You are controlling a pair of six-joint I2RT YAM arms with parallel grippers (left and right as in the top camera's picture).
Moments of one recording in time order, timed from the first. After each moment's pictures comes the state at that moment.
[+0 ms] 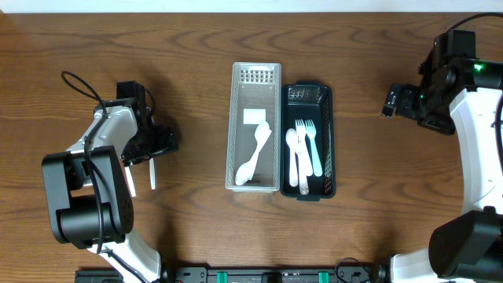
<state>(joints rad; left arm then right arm) 0.13 1.88 1.12 -0.80 0.01 -0.20 -0.12 1.66 1.55 -1.25 -0.01 0.23</state>
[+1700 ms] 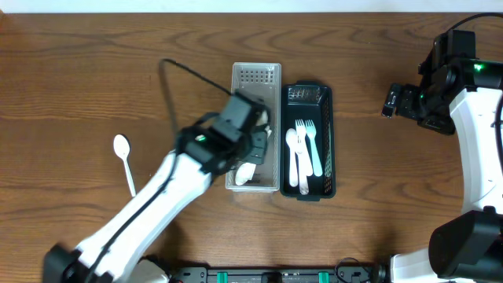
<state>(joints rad) -0.64 1.46 1.19 -0.79 0.02 -0.39 -0.12 1.66 1.55 -1.25 -0.01 0.23</state>
